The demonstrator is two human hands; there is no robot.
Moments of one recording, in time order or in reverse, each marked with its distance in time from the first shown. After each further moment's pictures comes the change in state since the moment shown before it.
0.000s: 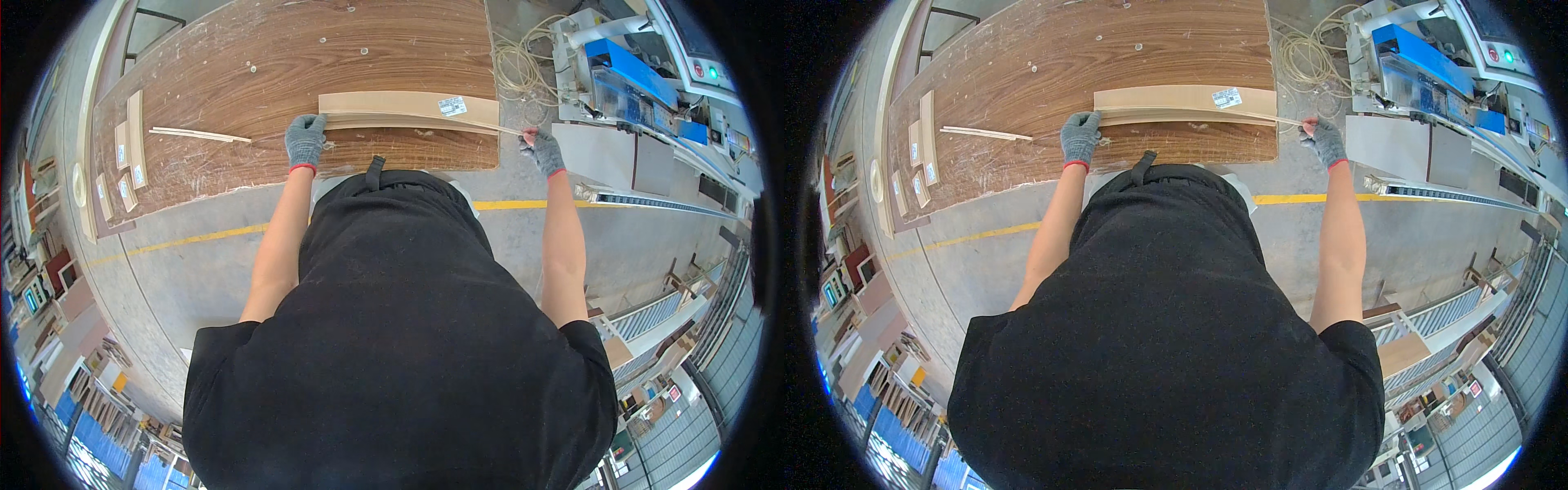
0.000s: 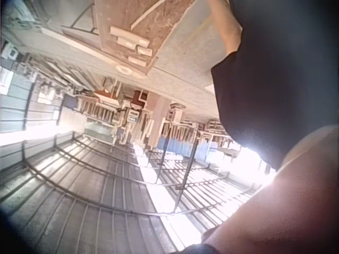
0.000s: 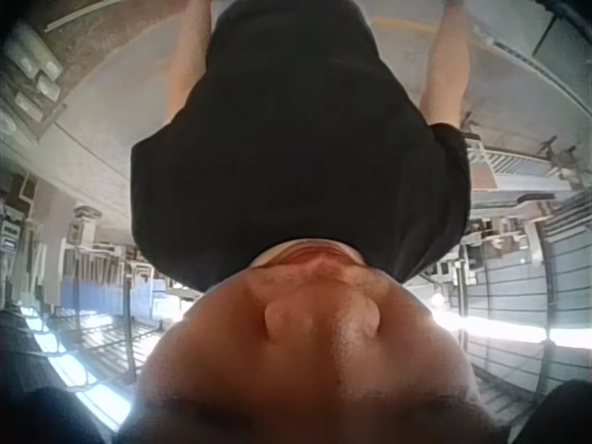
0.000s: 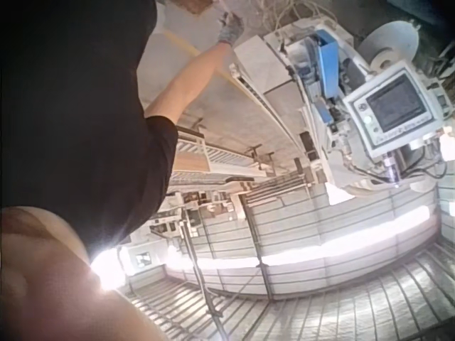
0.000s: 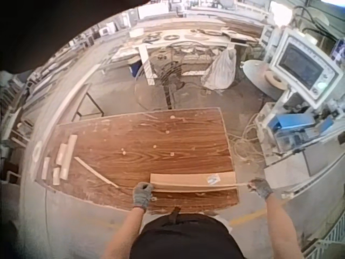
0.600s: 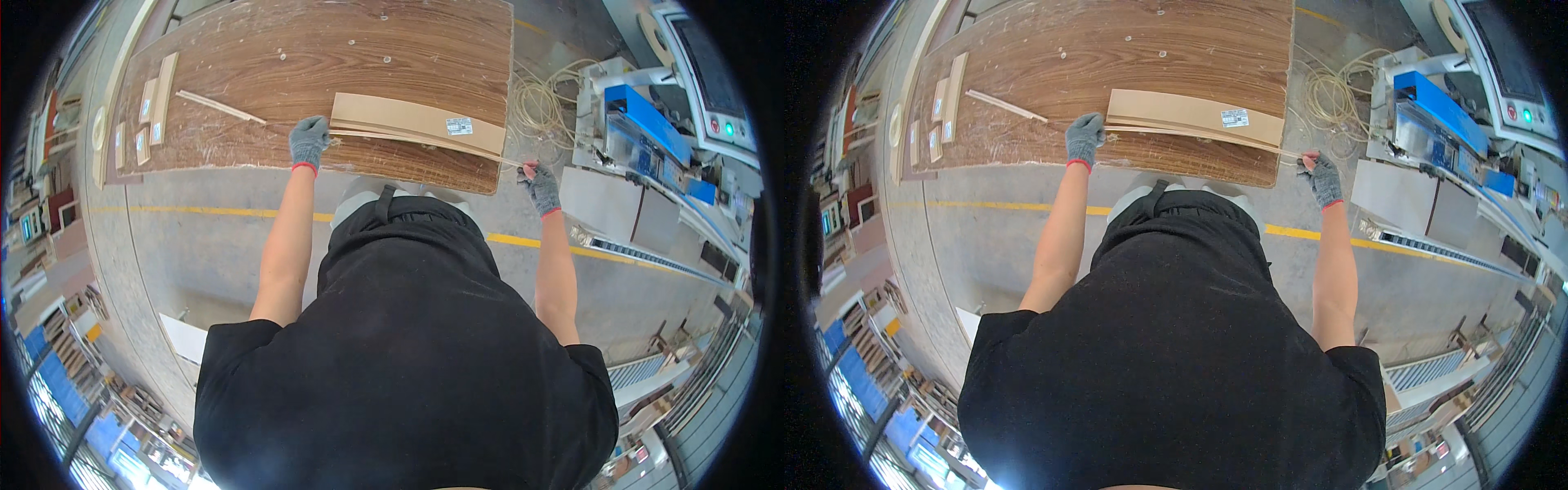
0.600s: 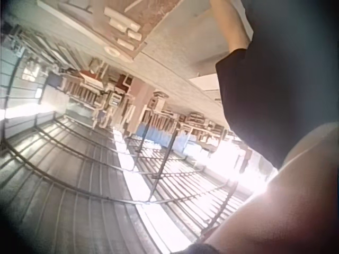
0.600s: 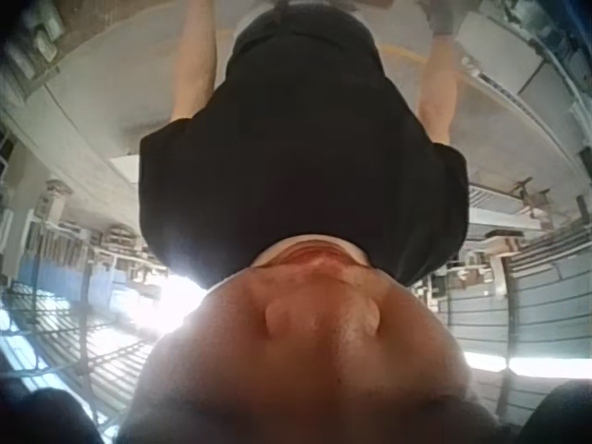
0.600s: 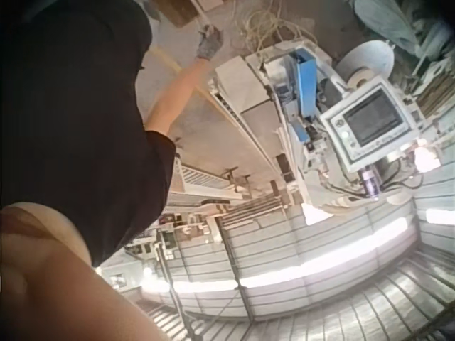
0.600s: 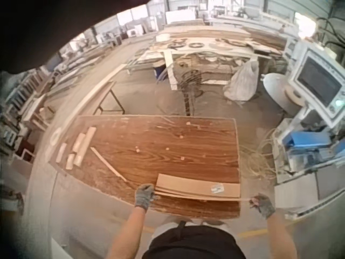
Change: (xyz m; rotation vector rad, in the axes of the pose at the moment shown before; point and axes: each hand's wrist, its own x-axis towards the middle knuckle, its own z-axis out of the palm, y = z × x) left_hand -0.020 -0.006 -0.002 -0.381 0.091 -0.121; right_hand -0.001 0.009 -0.009 0.096 -0.157 -0.037
